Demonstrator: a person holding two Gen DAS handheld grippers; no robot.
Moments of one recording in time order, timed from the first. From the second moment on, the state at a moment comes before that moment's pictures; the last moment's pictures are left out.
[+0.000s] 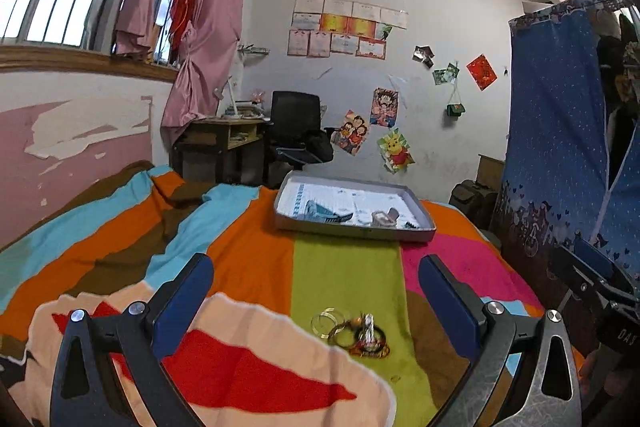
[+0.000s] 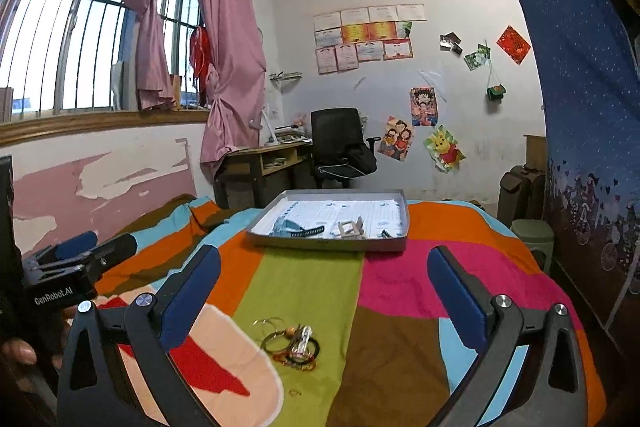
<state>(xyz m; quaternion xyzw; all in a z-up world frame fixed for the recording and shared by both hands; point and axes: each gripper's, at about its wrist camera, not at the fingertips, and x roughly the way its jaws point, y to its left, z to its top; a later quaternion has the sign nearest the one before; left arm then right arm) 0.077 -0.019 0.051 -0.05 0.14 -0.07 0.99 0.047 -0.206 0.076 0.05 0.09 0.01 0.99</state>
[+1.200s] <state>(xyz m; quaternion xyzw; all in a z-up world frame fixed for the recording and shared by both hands) 0.114 -0.001 -0.015 -0.04 0.22 -0.04 0.97 0.087 -0.204 -0.006 0.08 0.22 0.01 0.97</state>
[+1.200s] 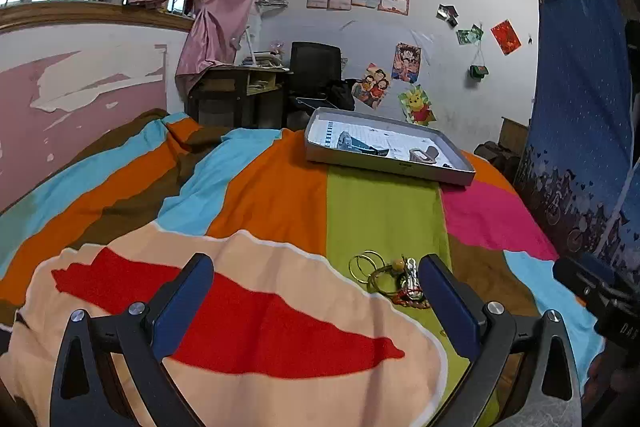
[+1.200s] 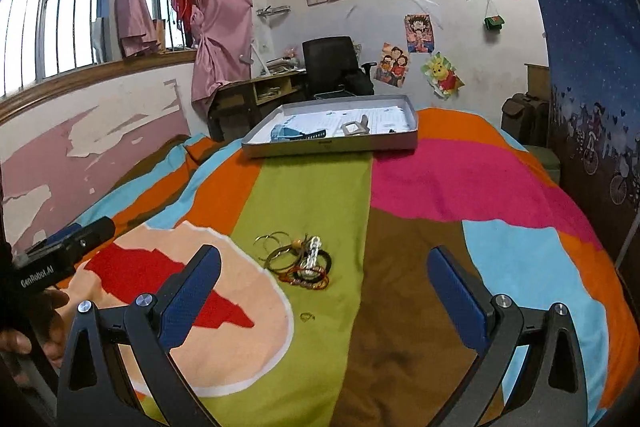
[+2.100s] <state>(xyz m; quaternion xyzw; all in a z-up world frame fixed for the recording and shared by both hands) 0.251 -0.035 -0.107 -0.05 0.32 -0.21 0.92 0.236 -0.194 -0.103 0.07 0.35 0.11 0.93</state>
